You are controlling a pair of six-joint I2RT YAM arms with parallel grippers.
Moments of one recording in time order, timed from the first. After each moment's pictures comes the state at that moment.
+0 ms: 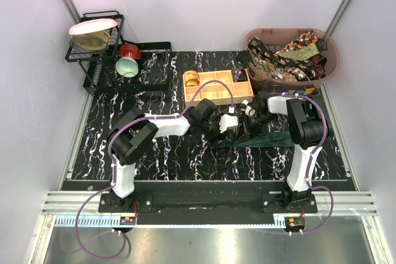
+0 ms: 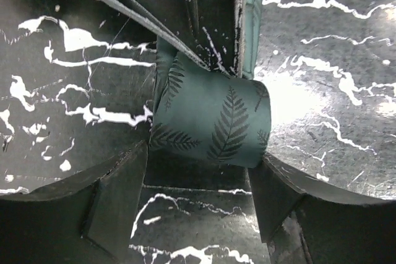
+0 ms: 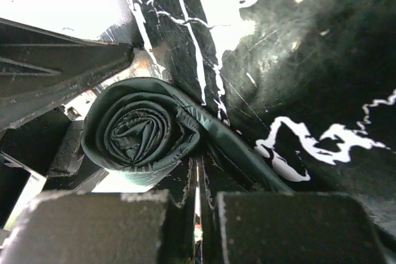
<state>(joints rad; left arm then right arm) -0.81 1.94 1.13 -0.04 0.53 0.48 0.19 1.99 1.09 -0.66 -0.80 0.20</state>
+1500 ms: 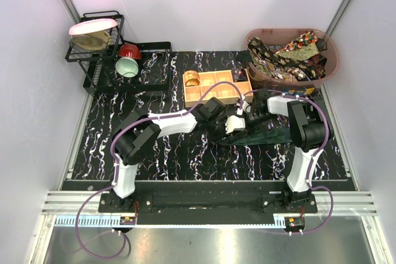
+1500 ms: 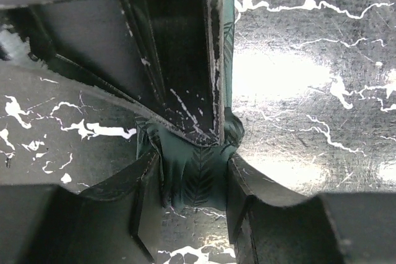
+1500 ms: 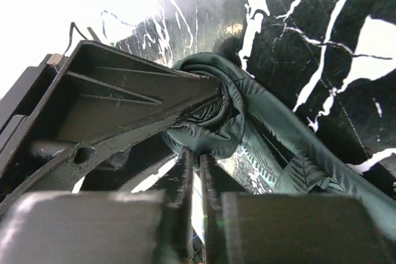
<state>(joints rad) -0.85 1.97 1.26 -0.24 0.47 0.53 0.21 1.95 1.08 -0.59 -0.96 0.16</state>
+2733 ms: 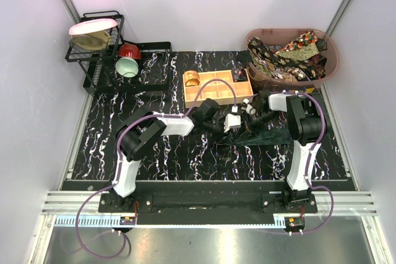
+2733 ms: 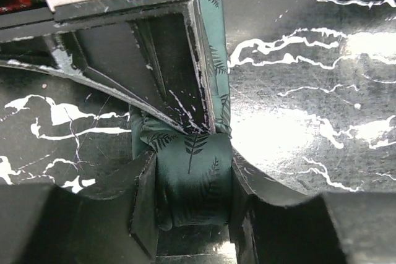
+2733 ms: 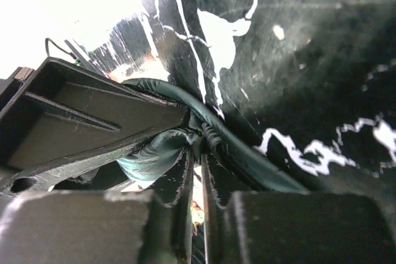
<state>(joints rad) -0.80 2.03 1.14 0.17 0.71 0.43 0.16 2.05 1.15 -0.73 -0.86 0.14</state>
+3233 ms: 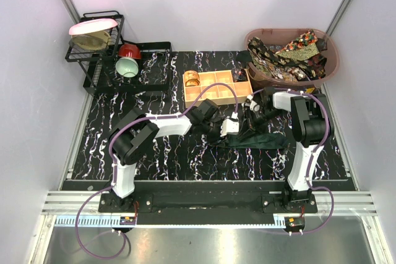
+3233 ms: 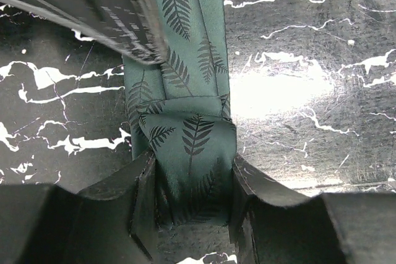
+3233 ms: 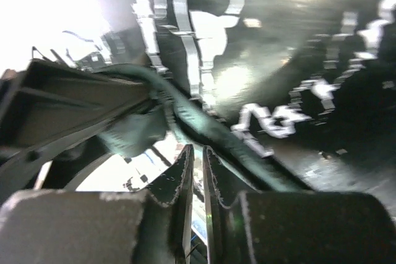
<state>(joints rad) -0.81 1.95 1.15 -0.09 0.63 0.64 0.13 2.00 1.17 -0.74 -0.81 0.09</state>
